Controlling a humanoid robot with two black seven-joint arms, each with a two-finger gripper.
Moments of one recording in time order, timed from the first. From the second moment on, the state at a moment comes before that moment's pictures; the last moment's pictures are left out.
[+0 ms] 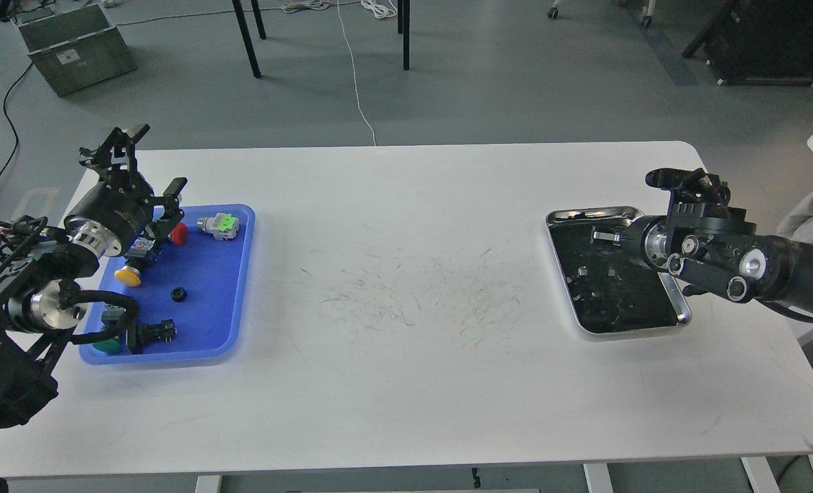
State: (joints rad) left arm -0.51 0.41 -1.09 -0.80 0.43 -0.31 -0.19; right arm 1.13 -0.37 -0.40 0.69 -0.82 0.12 -0.09
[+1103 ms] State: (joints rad) left arm -0.55 0.58 -1.08 -1.08 0.55 -0.28 -0.06; right arm 1.06 -0.44 0.63 0.72 -0.38 0.17 -0.06
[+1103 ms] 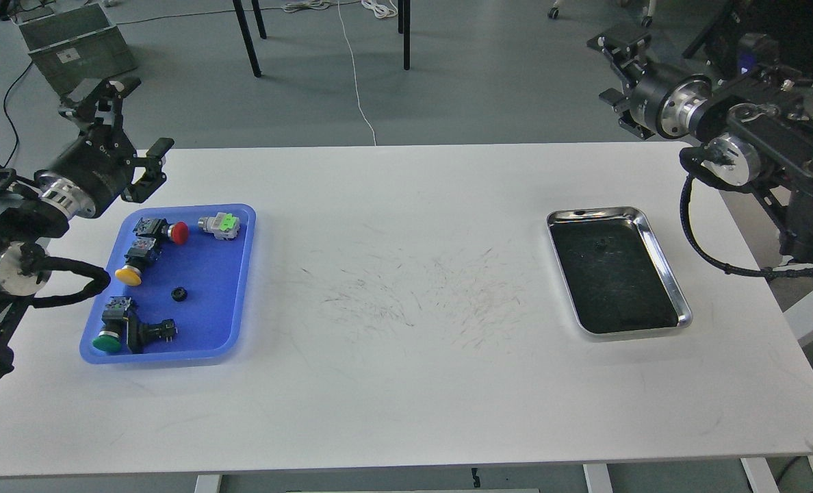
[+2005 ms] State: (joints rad) left arm -0.53 0.88 -0.75 -1.45 1.78 -0.40 0.00; right arm 0.47 -0.41 1.06 0.73 0.32 0.49 -0.02
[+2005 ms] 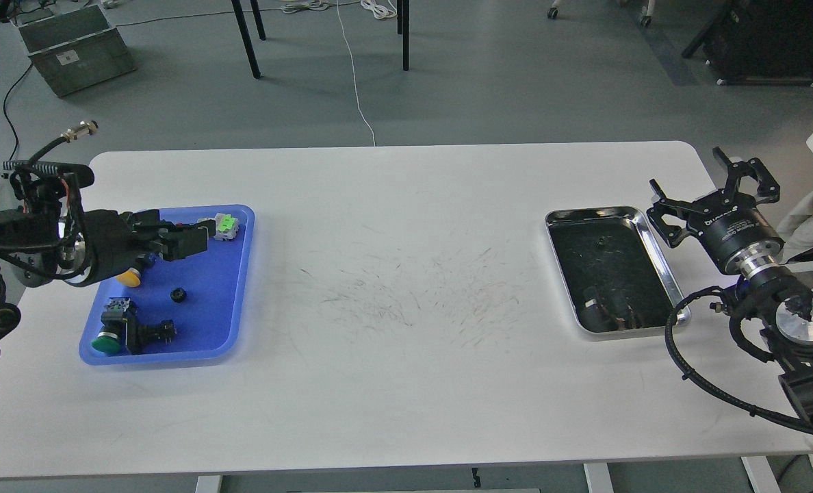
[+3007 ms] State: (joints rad) left arm -0.53 0.72 -0.53 -1.07 1.89 -0.21 -0.10; right arm 0.46 -0.40 1.04 0.72 0.31 0.49 -0.01
